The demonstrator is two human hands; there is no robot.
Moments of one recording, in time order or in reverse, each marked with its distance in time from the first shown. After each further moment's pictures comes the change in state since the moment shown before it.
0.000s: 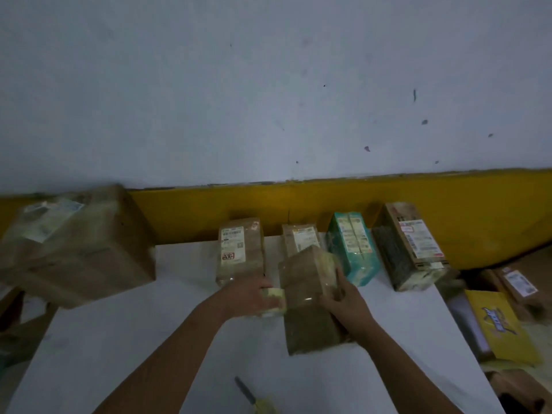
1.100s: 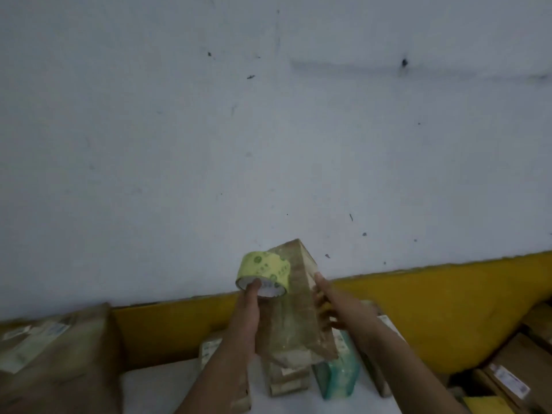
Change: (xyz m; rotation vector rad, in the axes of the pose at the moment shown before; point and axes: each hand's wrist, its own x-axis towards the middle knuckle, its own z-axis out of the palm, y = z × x) left_hand -0.059 0.178 -0.086 -1.277 0.456 -0.030; right_hand -0.091 -0.185 -0.101 0.338 0.089 -0.230
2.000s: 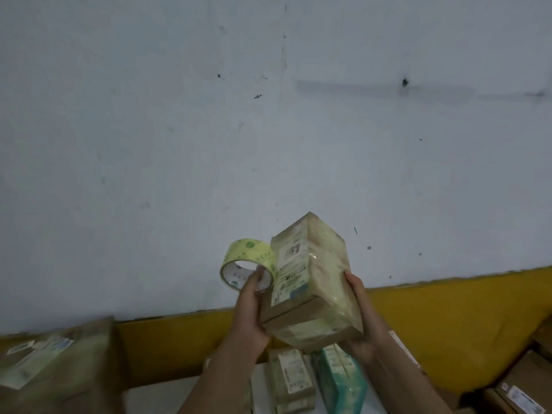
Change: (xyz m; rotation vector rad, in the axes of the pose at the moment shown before) left_hand -0.015 0.044 0.003 -0.429 -0.313 -0.087; right_hand -0.008 -0.018 0.003 0.928 -0.221 0.048
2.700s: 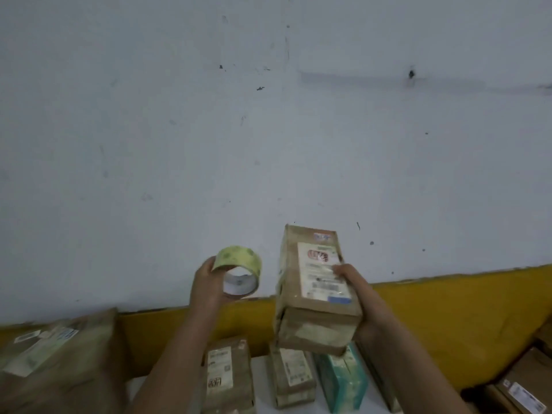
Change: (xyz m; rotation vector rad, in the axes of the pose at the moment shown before) left_hand 0.006 0.058 -0.038 0.624 0.316 0.414; right_hand 0.006 -0.016 0.010 -0.403 0.097 0.030
